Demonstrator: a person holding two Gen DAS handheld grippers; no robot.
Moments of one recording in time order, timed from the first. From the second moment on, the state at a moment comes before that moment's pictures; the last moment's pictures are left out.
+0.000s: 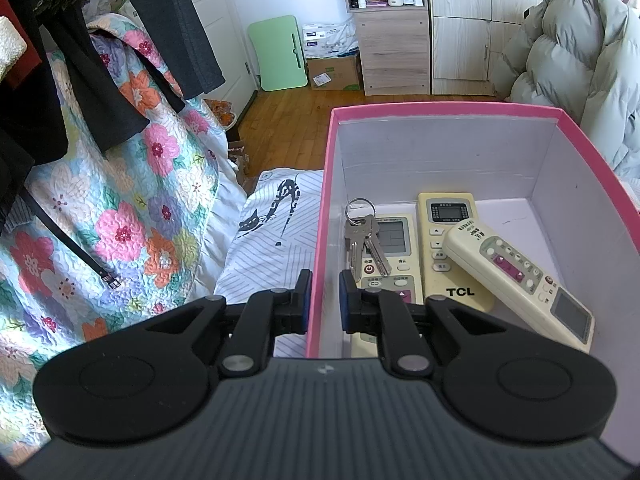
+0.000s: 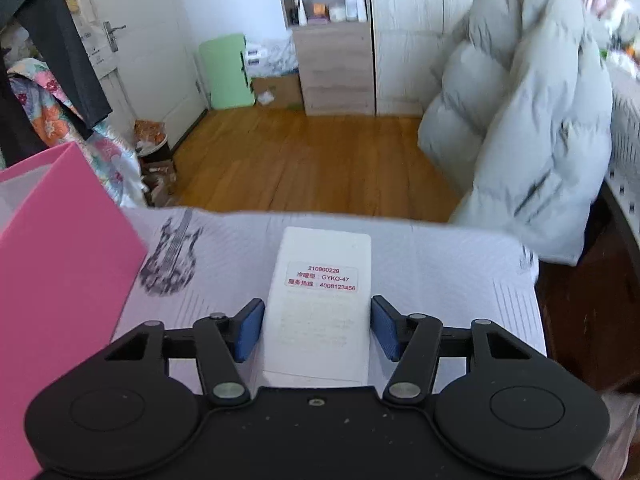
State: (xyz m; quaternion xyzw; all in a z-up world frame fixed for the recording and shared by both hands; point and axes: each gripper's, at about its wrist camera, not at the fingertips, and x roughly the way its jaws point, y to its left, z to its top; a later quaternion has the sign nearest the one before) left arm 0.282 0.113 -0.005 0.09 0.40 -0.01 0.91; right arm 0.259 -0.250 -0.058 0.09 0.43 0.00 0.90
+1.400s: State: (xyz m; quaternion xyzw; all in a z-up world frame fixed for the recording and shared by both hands) left arm 0.288 0.112 -0.007 0.10 0.40 -0.01 0.91; right arm 0.146 -0.178 0.088 -0.03 0.18 0.10 0.98
